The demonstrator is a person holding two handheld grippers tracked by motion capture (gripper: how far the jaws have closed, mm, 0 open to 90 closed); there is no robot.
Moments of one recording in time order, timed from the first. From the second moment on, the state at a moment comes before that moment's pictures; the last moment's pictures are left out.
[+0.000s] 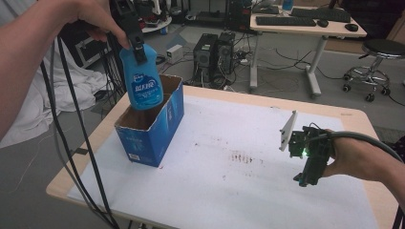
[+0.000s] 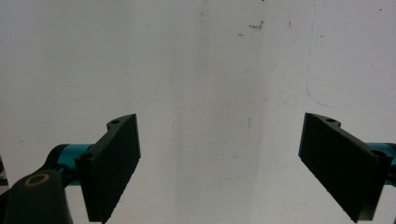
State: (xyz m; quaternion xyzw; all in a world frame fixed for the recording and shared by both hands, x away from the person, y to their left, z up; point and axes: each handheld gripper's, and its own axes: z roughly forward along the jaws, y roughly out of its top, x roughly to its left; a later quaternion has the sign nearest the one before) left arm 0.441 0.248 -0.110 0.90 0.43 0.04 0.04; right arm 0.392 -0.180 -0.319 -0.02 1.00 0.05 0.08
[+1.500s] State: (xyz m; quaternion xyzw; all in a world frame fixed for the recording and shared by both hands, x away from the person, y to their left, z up) left arm 0.439 0.254 -0.244 0.92 0.39 0.02 0.02; right arm 0.391 -0.174 -0.324 -0.03 1.00 0.04 0.08
